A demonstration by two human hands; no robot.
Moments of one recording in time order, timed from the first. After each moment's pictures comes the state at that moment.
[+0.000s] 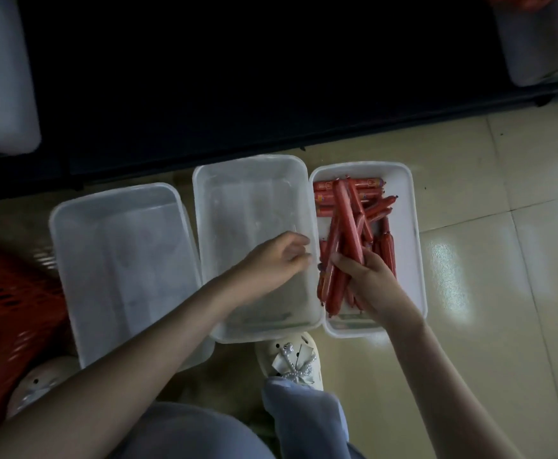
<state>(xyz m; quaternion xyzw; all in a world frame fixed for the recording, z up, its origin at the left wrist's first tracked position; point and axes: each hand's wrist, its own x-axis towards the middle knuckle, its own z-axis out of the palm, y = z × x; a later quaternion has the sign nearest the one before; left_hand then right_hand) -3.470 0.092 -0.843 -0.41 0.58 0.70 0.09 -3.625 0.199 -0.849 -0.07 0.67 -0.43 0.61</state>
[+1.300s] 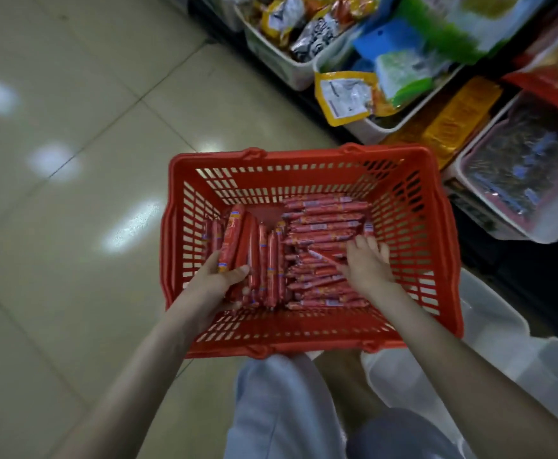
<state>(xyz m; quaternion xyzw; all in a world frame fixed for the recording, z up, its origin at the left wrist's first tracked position) -2.874 0.173 -0.773 -0.71 -0.02 0.58 -0.40 -3.074 0.012 -0.860 -0.84 0.43 0.28 0.14</state>
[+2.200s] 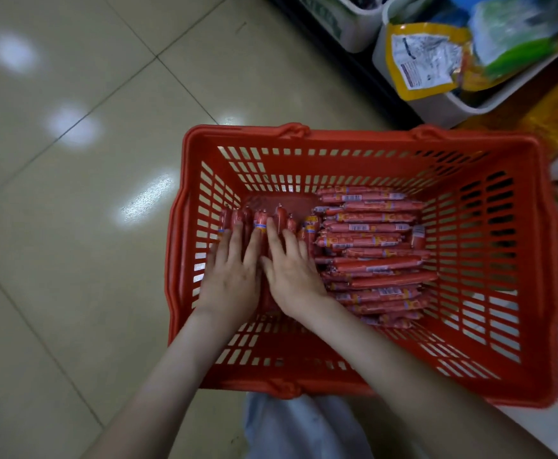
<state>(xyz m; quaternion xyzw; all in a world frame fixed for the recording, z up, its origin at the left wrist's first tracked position) -2.858 0.181 -0.873 -0.84 0.51 0.18 0.07 -2.947 0.097 -0.886 -0.84 0.36 0.14 0.38</state>
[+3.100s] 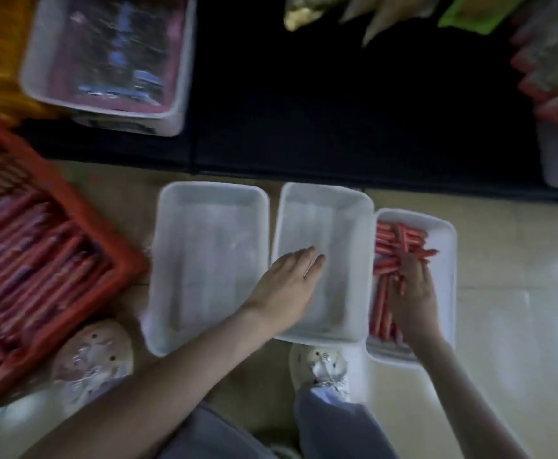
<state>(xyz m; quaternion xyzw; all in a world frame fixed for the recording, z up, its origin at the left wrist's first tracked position) -3.368 0.119 -0.867 -0.35 0.92 0.20 -0.05 -3.587 0.191 -0.846 -0.46 0.85 -0.13 0.20</state>
